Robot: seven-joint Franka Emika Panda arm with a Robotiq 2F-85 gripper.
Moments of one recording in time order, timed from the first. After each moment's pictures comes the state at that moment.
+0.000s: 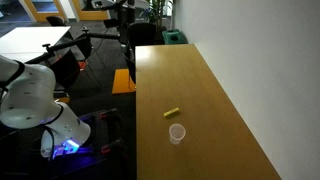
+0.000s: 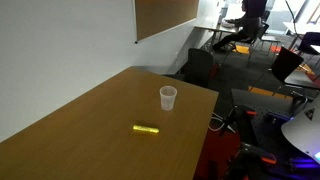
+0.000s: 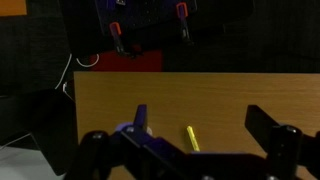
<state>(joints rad) 0.02 -0.41 0.28 -2.17 0.02 1.51 0.49</state>
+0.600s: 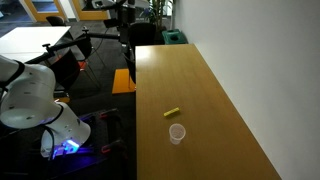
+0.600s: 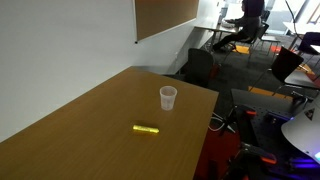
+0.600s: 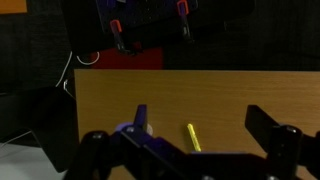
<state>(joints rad) 0.03 -0.41 0.28 -2.17 0.01 1.52 0.49</state>
